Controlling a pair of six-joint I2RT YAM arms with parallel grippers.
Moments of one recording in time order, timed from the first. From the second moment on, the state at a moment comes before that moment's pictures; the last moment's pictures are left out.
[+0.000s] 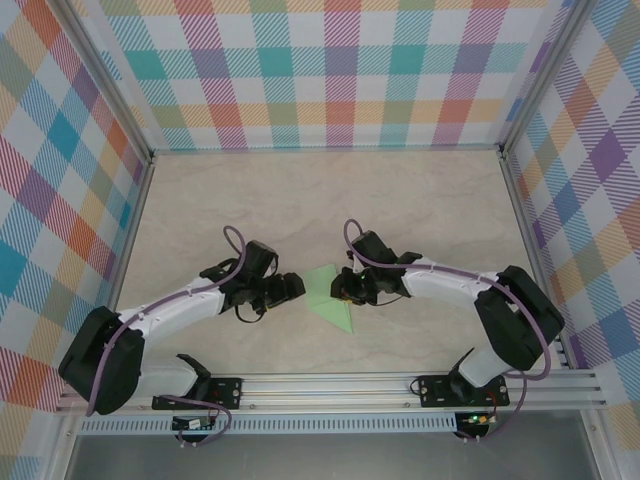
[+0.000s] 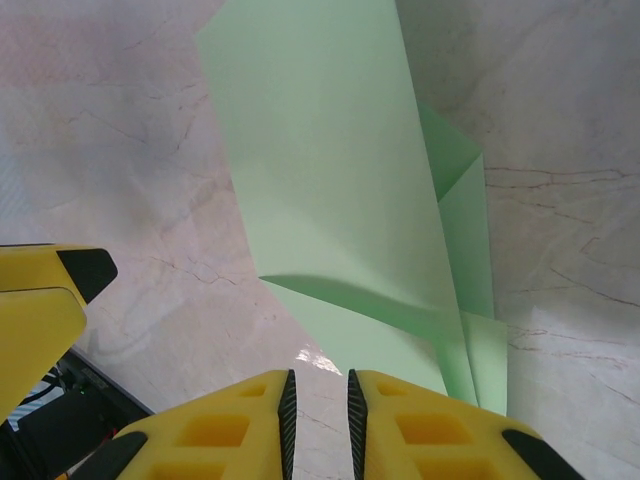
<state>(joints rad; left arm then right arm) -0.60 1.29 0.66 -0.40 0.25 -0.92 0.75 1.54 0.82 -0.30 -0.40 0.91</state>
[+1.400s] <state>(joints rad) -0.64 1.50 0.71 -0.22 0.36 -1.07 0.65 1.64 0.65 -0.04 -0.55 0.92</state>
